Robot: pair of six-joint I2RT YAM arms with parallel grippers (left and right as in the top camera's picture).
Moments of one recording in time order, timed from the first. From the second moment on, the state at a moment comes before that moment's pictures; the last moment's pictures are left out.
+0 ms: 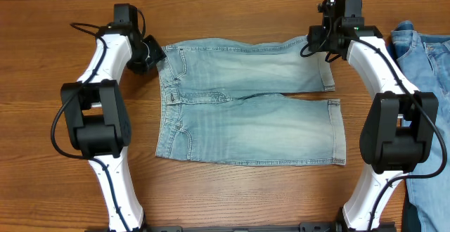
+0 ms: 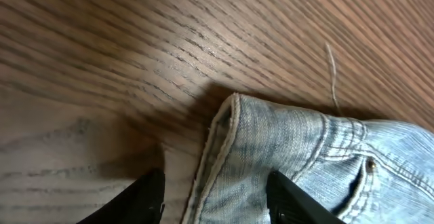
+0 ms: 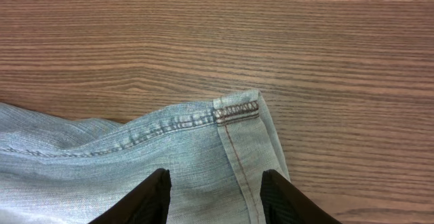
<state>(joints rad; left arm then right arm) 0.05 2.31 1.81 -0.76 0.21 -0.57 0.01 2.08 1.63 -0.51 -0.10 -0.01</state>
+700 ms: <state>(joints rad) 0.05 2.31 1.81 -0.66 0.45 -0.46 -0.03 2.09 1.63 -0.48 -0.08 -0.07</state>
